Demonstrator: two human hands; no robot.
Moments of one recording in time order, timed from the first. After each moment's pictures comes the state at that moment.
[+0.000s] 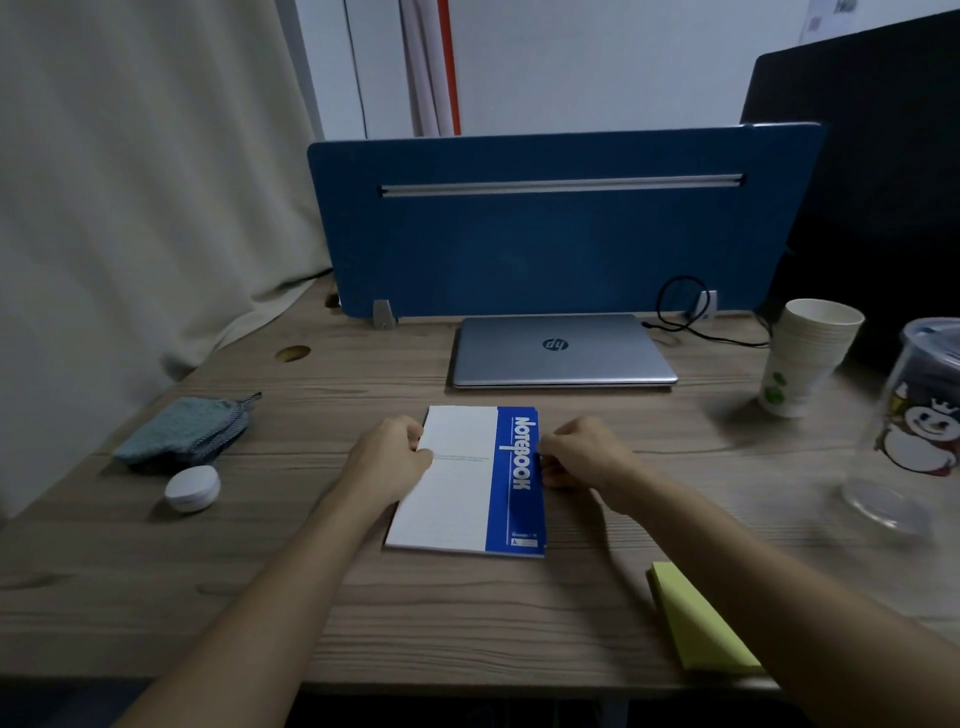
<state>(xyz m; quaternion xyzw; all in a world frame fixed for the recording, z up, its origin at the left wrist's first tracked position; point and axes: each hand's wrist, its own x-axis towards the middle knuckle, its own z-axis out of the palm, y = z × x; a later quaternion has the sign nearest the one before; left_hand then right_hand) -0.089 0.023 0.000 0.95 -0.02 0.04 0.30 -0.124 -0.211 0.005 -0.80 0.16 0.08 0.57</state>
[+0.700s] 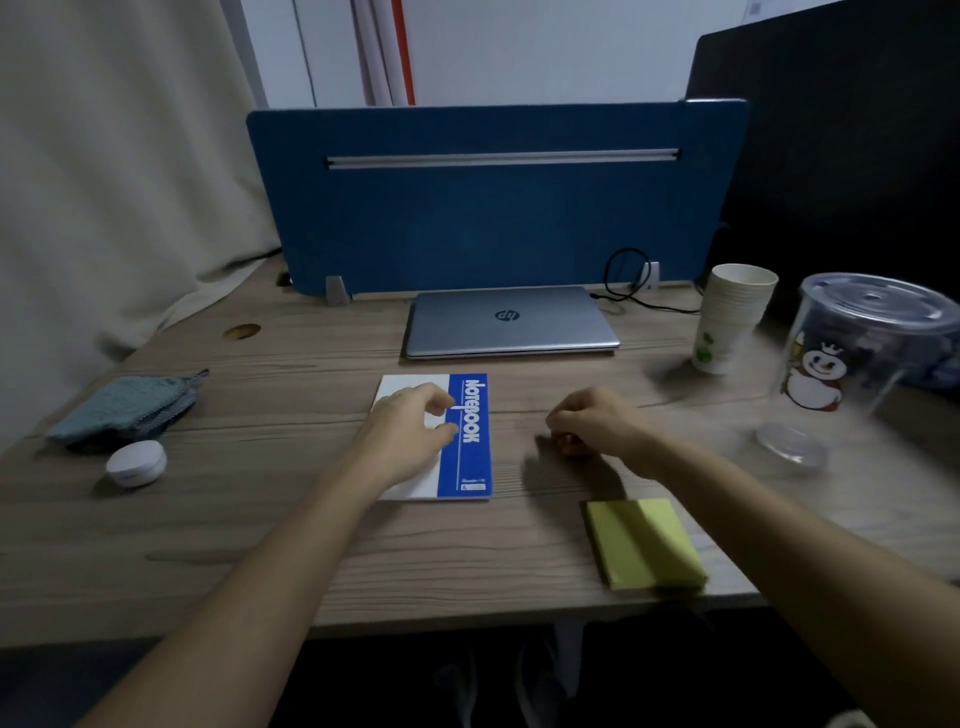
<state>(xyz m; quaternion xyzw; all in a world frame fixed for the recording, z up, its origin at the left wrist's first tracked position) -0.123 -0.028 0.002 0.93 -0.18 0.03 0.32 -0.169 -0.276 0.009 -0.86 0.12 0.05 0.49</state>
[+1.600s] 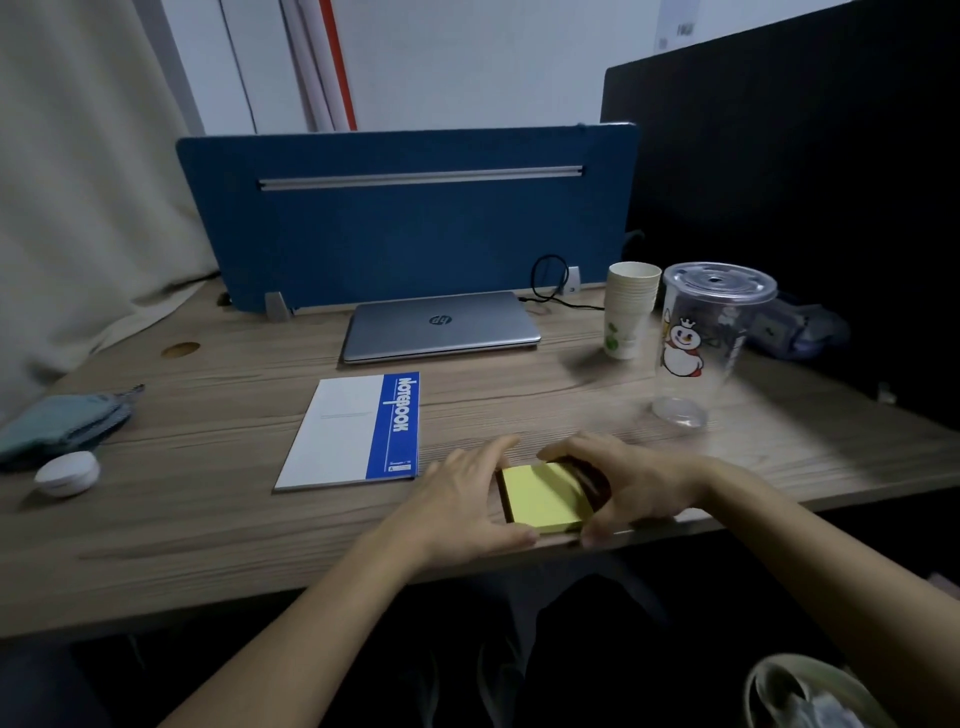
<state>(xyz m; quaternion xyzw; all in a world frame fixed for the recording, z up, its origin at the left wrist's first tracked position) -0.244 -0.113 -0.012 0.90 -0.38 -0.06 0.21 -0.300 -0.351 0.018 -0.96 -0.14 0.11 0.21</state>
